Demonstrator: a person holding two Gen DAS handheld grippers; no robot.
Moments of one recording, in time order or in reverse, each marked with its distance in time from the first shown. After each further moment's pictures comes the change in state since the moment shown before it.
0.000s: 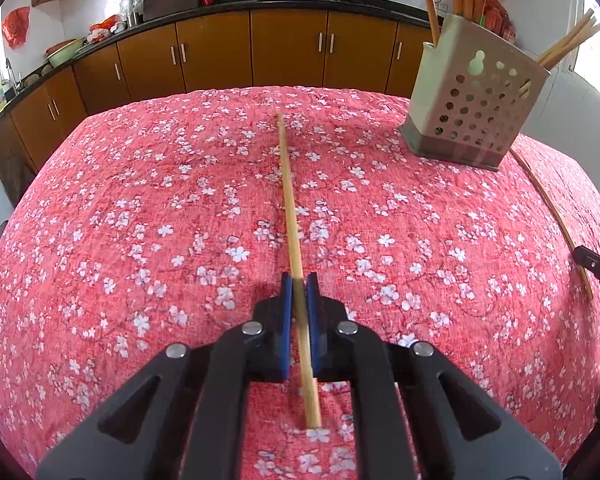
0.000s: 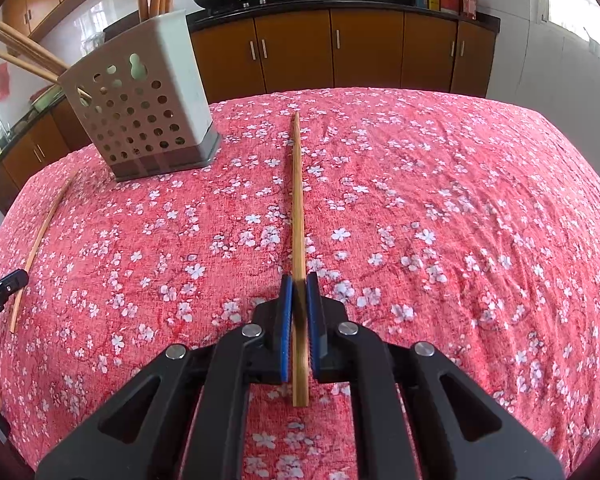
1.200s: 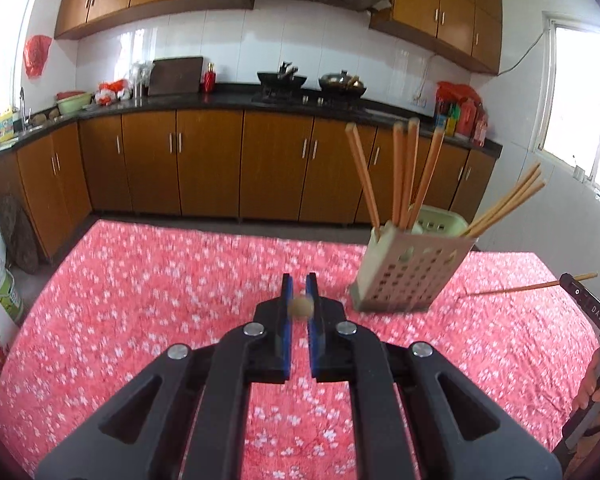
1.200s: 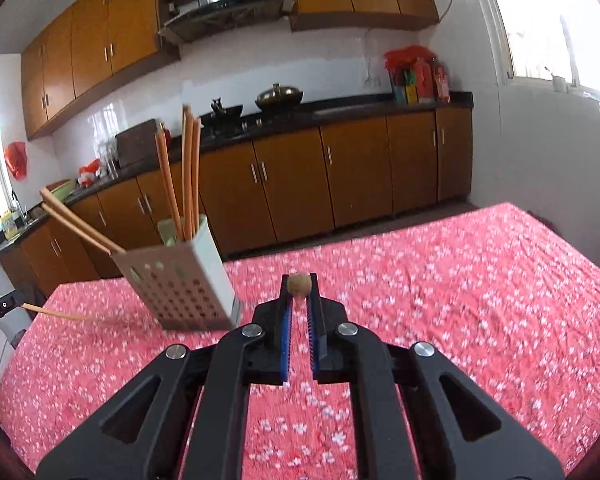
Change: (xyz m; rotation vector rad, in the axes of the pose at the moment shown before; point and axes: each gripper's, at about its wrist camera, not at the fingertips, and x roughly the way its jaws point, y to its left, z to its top) left arm -0.121 -0.001 0.077 -0.053 -0.355 -0.088; right arm -0.115 -0.012 0.059 0.067 -0.427 0.035
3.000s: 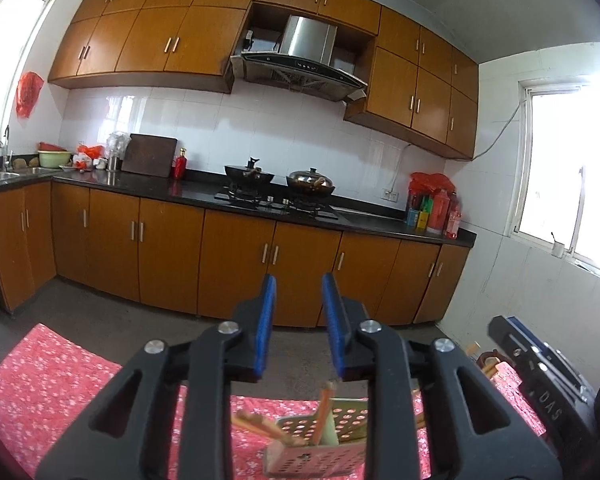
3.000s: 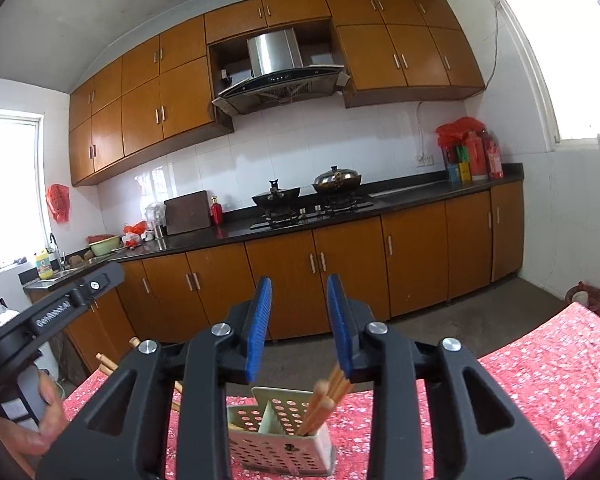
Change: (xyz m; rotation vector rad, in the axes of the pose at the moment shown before) left arm 0.026 -0.083 0.132 -0.048 -0.331 -0.096; right arm 0.019 0.089 0.103 -0.038 -0.265 0.164
